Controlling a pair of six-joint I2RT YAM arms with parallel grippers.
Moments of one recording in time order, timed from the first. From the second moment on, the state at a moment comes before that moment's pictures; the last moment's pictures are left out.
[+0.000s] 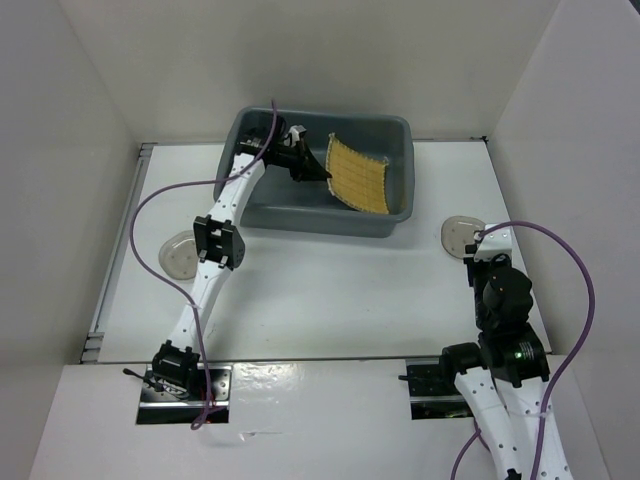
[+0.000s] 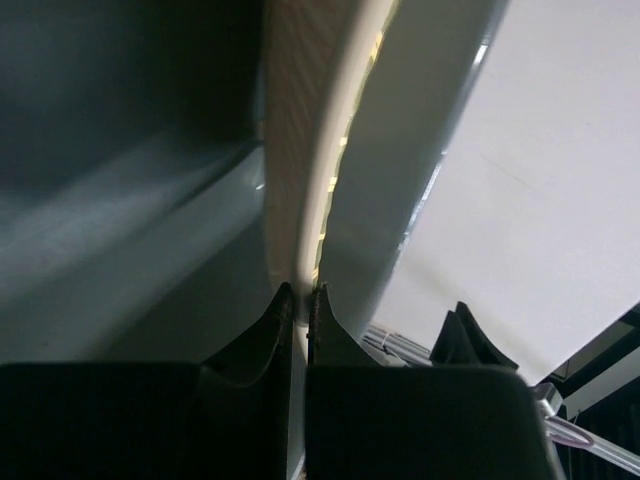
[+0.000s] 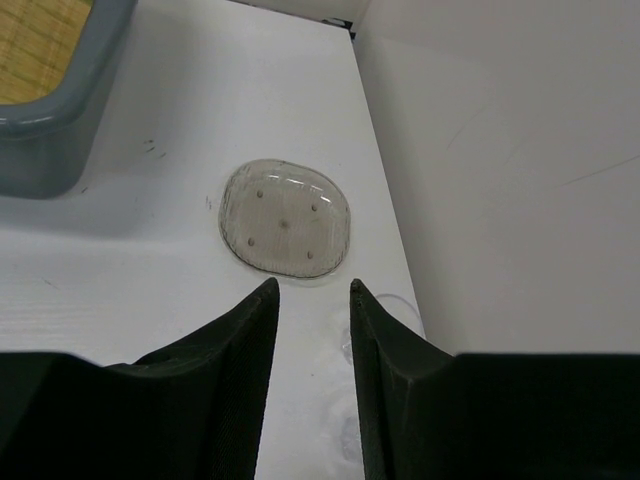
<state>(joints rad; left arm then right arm) -0.27 2.90 3.07 -0.97 0.98 -0.92 0.16 0.31 0.65 -0.52 0.39 -0.28</state>
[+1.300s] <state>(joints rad) -0.35 2.26 2.69 -1.33 0.49 -0.75 0.17 0.41 0.60 -0.48 0.42 -0.29</state>
